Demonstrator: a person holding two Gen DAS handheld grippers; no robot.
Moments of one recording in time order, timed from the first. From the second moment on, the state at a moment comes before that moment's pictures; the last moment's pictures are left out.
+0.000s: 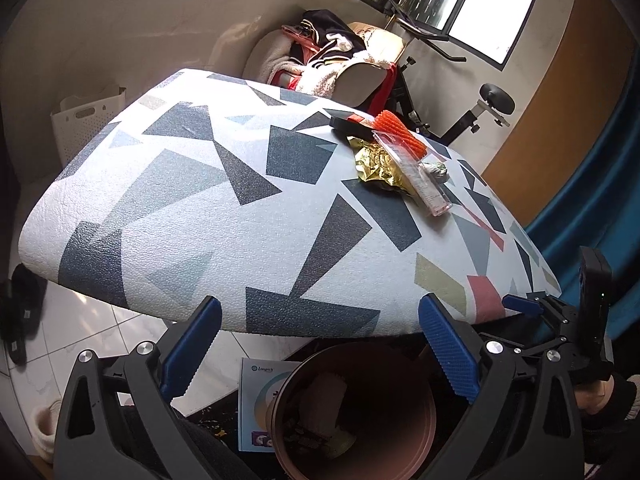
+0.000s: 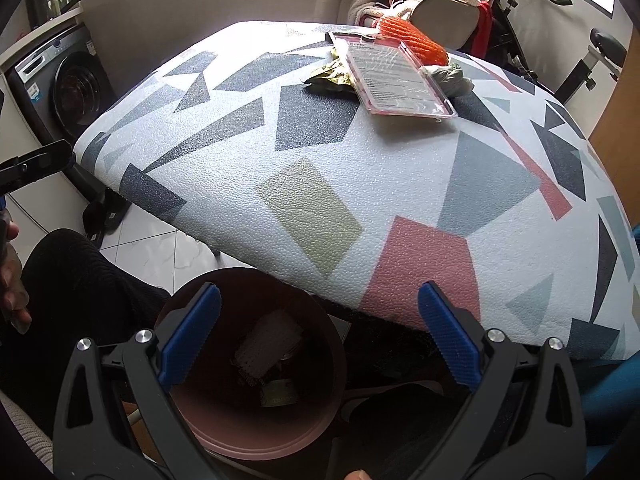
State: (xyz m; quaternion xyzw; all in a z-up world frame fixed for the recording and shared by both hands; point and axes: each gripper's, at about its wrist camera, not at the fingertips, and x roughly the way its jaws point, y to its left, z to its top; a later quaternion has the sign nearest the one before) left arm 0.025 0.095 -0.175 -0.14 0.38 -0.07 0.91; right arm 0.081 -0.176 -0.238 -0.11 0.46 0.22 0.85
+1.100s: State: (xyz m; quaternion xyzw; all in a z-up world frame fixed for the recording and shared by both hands) left arm 0.065 0.125 -0.193 -0.17 0.38 -0.05 0.91; right arm 0.337 -0.110 -0.244 -0.05 0.48 0.11 0.87
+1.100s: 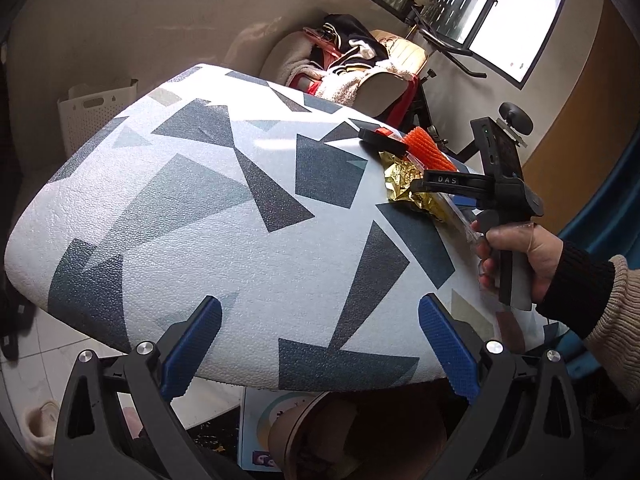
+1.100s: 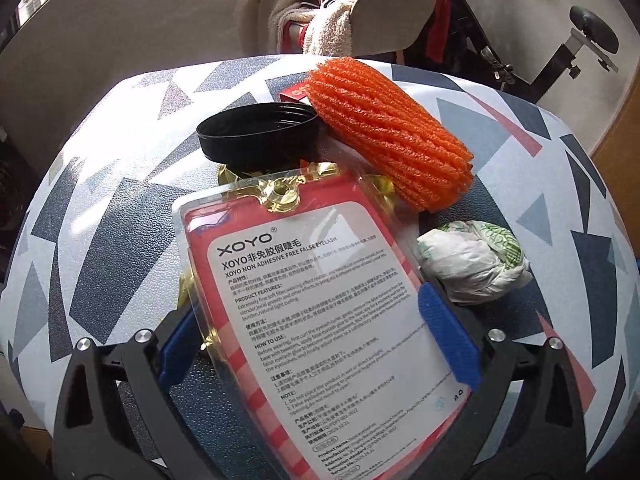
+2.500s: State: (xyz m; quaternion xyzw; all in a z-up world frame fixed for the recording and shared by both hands) left arm 0.266 0.042 -0.200 -0.36 0.46 -0.12 0.81; right arm 0.204 -0.244 -0.178 0.07 0.40 0.18 0.90
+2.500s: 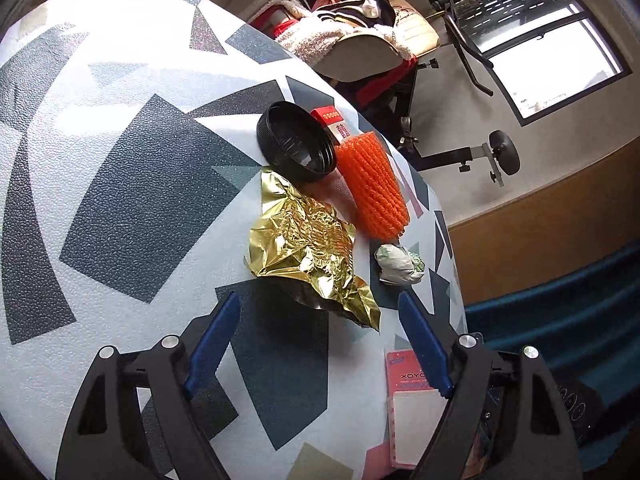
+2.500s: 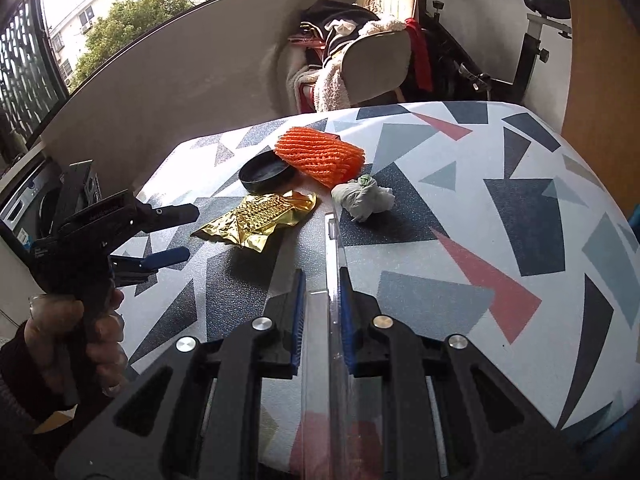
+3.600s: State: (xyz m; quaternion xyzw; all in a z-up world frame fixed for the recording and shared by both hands) left arm 0.094 0.041 -0.137 -0.10 0.42 -0.20 0.88; right arm 0.167 -0.248 -0.155 0.08 0.38 0.19 0.90
